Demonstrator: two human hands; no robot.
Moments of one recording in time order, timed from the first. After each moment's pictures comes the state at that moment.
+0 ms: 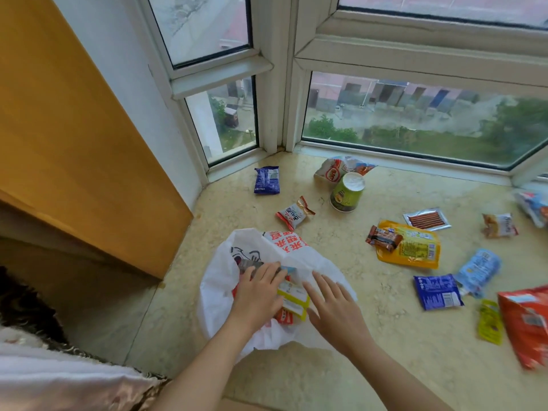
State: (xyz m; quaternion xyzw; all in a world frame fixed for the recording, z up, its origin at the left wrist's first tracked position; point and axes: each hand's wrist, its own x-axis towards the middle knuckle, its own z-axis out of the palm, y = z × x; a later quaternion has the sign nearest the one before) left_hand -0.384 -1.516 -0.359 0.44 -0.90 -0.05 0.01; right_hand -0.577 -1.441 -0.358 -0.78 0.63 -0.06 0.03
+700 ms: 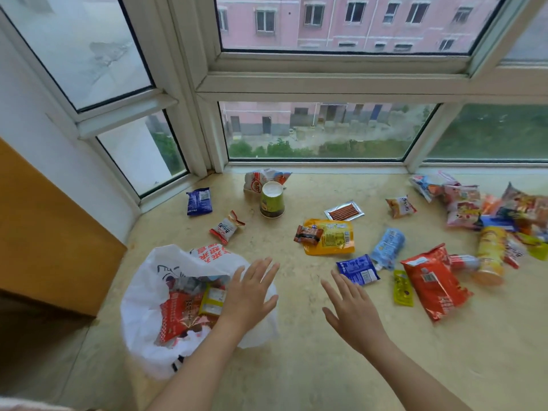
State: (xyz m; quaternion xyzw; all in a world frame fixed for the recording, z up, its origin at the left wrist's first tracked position) left_hand -0.527 -1.459 -0.311 0.38 -0.92 -0.07 0.01; right_hand -0.750 -1.329 -0.320 -0.66 0.75 -0.02 0.06
